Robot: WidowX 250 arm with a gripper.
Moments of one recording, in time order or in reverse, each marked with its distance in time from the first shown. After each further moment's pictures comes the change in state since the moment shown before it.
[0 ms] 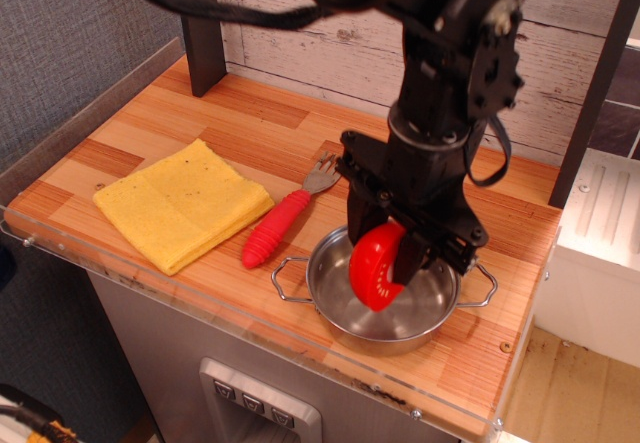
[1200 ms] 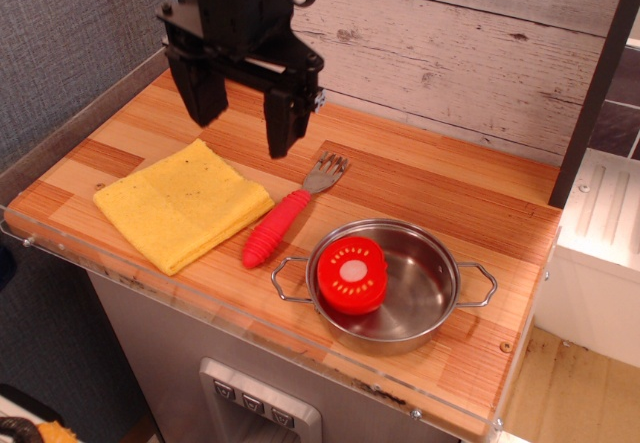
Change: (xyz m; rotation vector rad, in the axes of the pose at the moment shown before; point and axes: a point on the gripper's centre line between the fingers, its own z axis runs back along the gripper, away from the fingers) arm -0.039 0.111 0.054 -0.047 -0.049 0.328
